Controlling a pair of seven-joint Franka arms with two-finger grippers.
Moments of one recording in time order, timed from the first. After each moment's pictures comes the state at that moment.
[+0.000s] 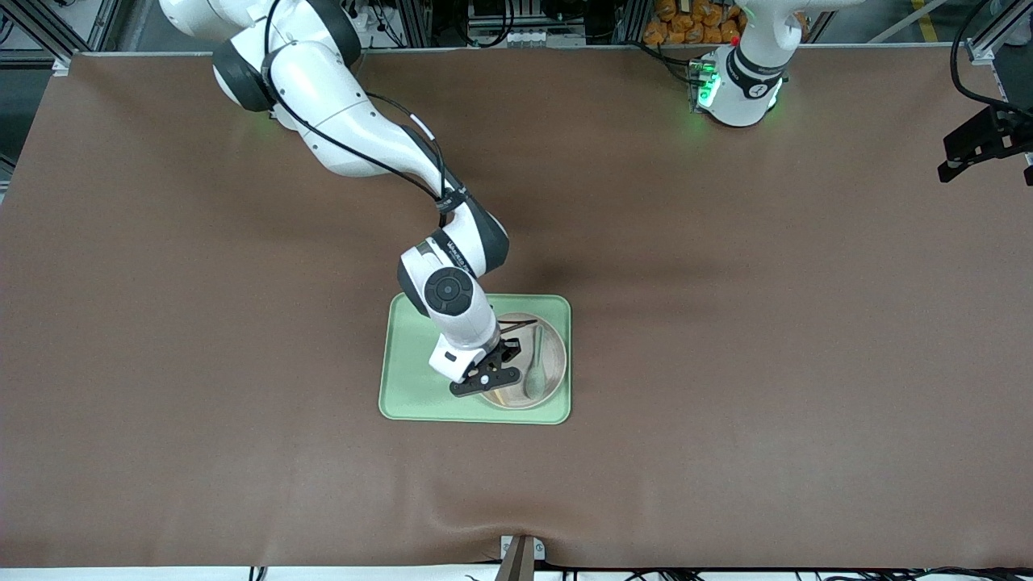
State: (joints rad) left arm -0.01 -0.02 0.00 -1.43 0.03 1.43 0.07; right arm 0.63 1.02 -0.02 -1.13 0.07 2.31 0.37
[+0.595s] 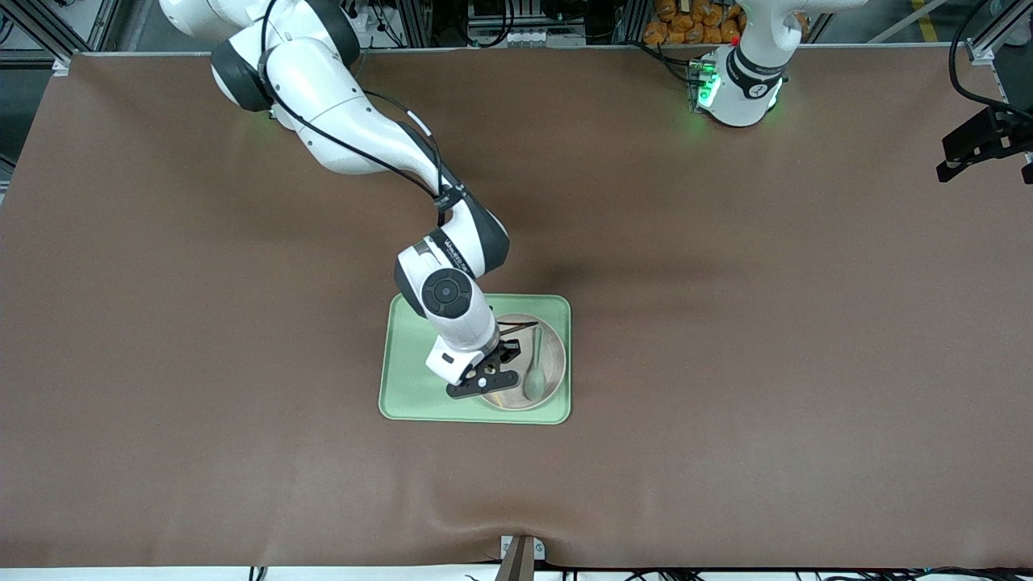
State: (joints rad) left arm -0.08 -0.02 0.07 -1.44 0.03 1.43 0.05; right arm 0.62 1.02 -0.03 -1.06 0.09 2.21 0.40
